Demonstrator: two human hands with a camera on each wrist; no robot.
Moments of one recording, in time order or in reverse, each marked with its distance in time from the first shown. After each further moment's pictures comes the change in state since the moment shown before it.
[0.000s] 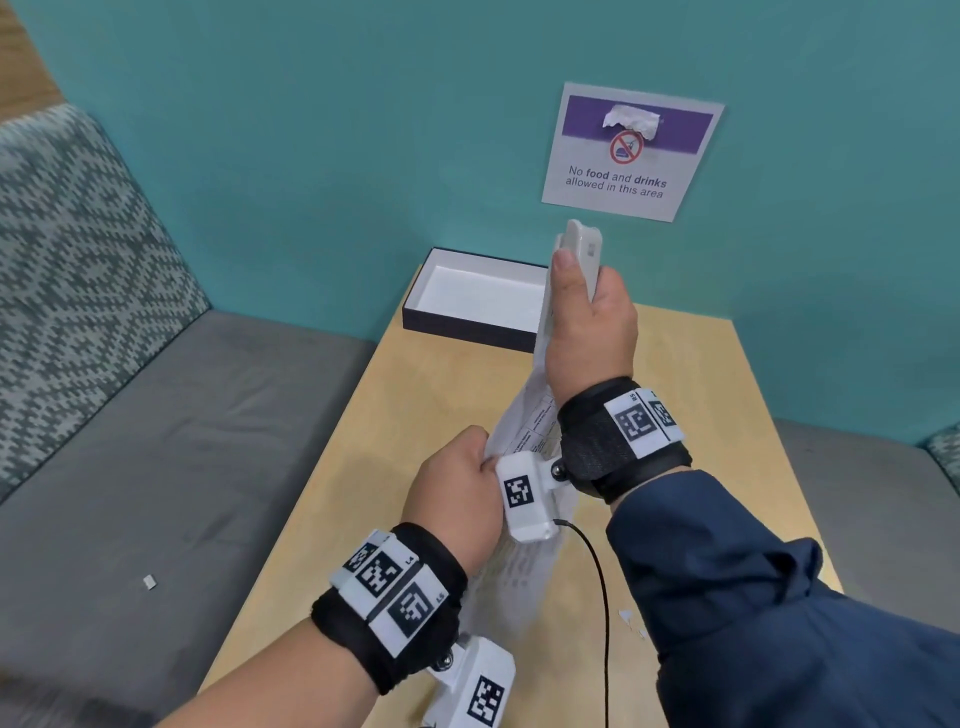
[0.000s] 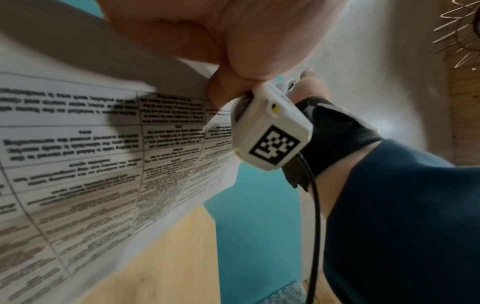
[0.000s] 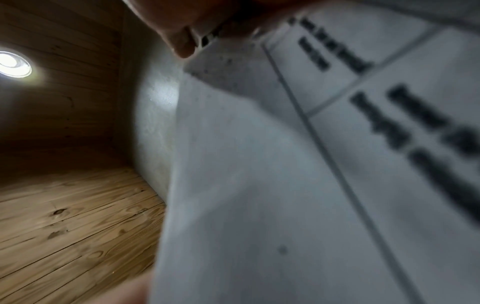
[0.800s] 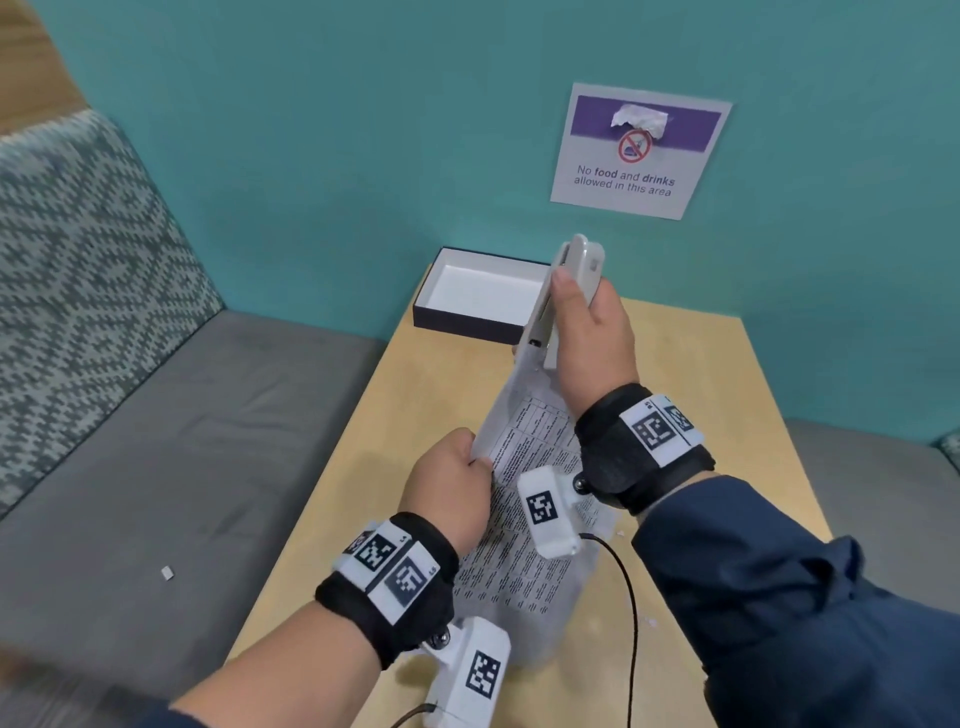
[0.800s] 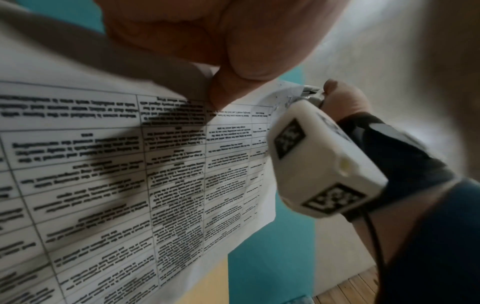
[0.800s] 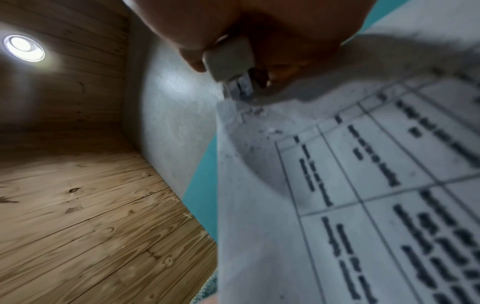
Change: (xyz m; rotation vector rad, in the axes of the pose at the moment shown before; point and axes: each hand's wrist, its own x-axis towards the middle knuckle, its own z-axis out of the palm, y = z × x) left_hand 0.000 -0.017 -0.011 0.027 0.001 -0.103; right_hand -0.020 -0.007 -0.003 -0.014 -0.179 0.172
